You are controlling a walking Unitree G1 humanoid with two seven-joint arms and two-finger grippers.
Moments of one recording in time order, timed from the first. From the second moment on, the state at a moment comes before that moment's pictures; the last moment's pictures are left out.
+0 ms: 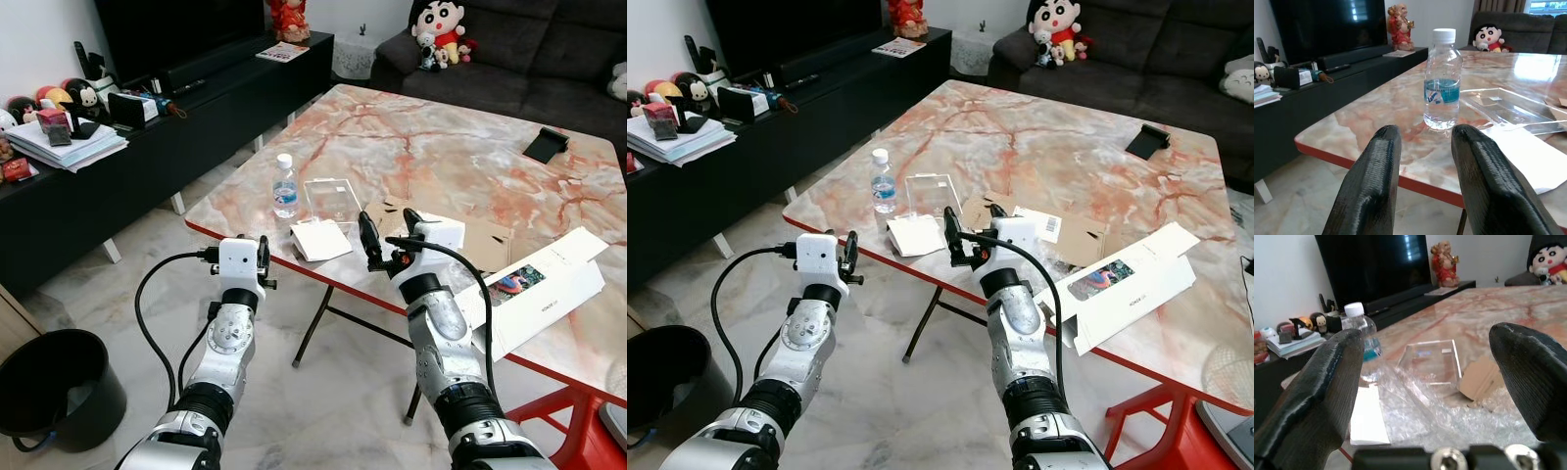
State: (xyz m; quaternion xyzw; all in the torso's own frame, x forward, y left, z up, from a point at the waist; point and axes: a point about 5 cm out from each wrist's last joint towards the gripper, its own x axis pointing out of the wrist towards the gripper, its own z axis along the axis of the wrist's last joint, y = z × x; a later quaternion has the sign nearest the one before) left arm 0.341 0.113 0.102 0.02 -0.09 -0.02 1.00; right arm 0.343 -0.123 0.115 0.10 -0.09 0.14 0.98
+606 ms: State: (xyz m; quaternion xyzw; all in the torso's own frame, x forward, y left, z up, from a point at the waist) left arm 0.339 0.111 0.099 0.01 -0.08 -0.02 1.00; right arm 0.346 -0.113 0.113 0.06 -0.07 0.17 0.98
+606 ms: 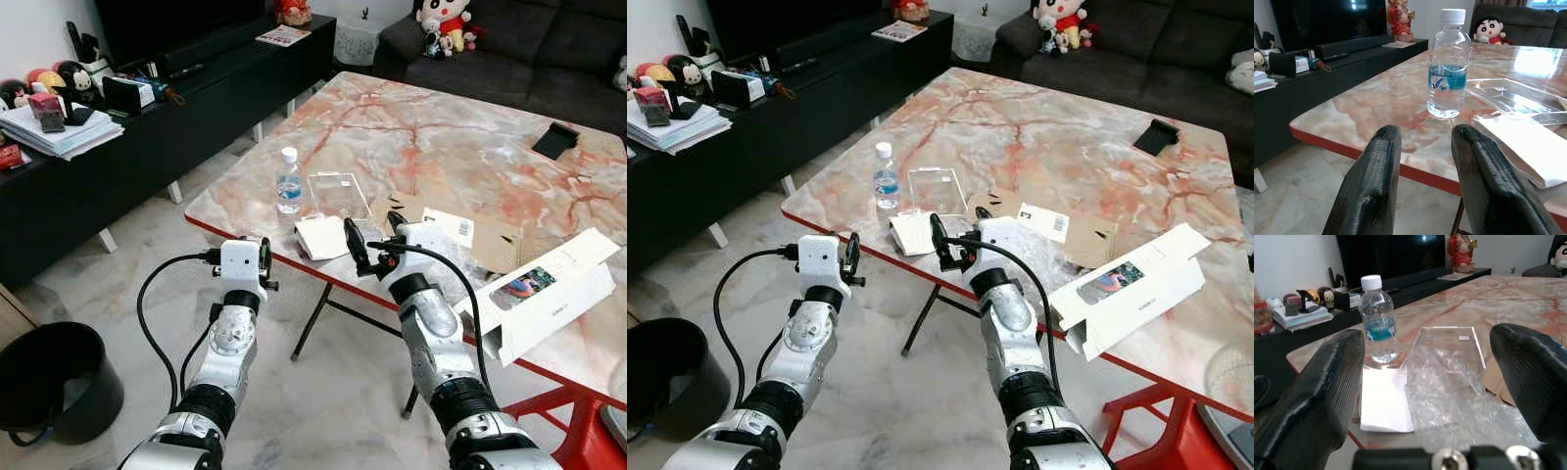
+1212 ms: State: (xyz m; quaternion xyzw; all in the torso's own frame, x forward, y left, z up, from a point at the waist) left arm 0.338 0.111 0.097 0.01 -0.08 -0.02 1.00; right arm 0.347 -0.115 0.105 -0.06 -0.05 0.17 0.98
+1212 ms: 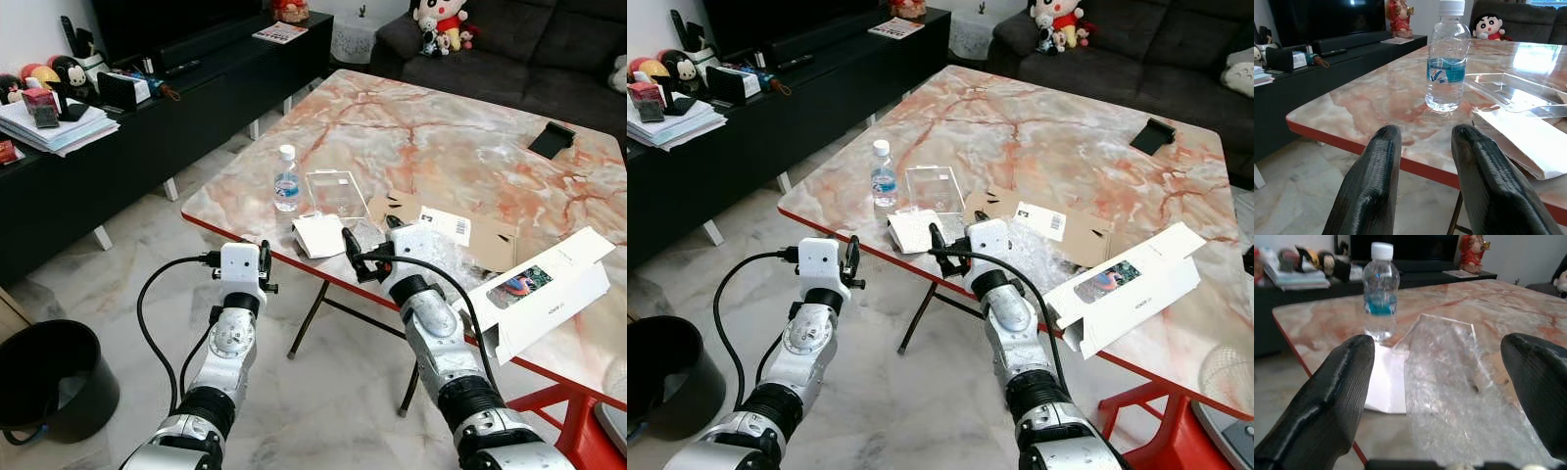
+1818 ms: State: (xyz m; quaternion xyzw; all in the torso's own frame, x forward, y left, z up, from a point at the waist) left arm 0.337 0.107 0.101 0.02 -0.09 -0.03 1.00; right arm 0.349 -0.120 0.099 -0.27 -0.04 0.14 0.95
